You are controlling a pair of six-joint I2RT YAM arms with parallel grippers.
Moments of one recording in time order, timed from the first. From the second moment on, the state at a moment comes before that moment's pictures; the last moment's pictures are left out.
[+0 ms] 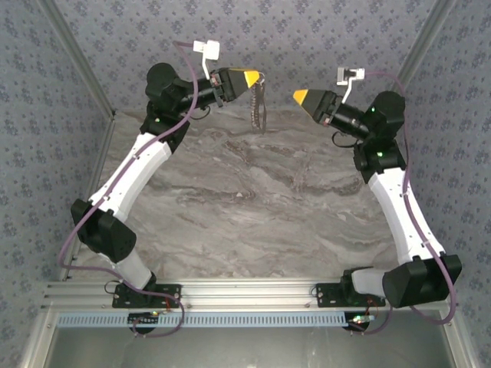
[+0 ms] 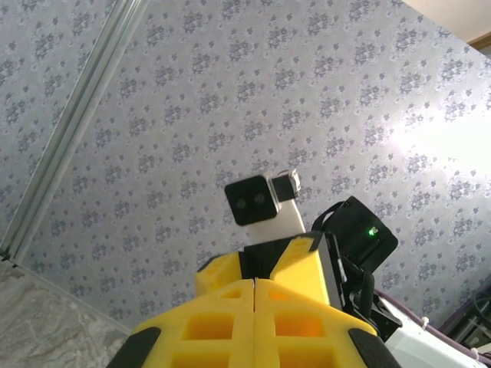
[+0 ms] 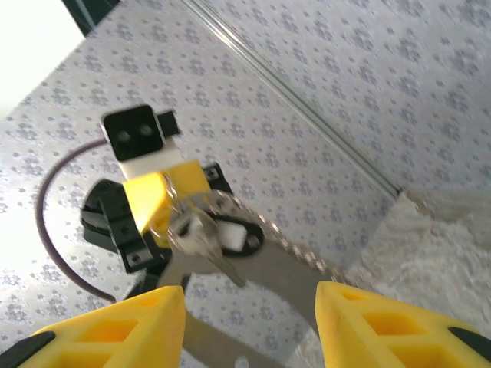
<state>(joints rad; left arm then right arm) -0.49 1.67 1.77 0.32 0.88 -0.89 0.16 1.29 1.36 0.20 -0.89 1.01</state>
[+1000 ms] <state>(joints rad) -0.51 1.67 1.80 0.33 0.90 -0.90 0.34 1.45 1.54 0.33 -0.78 1.08</state>
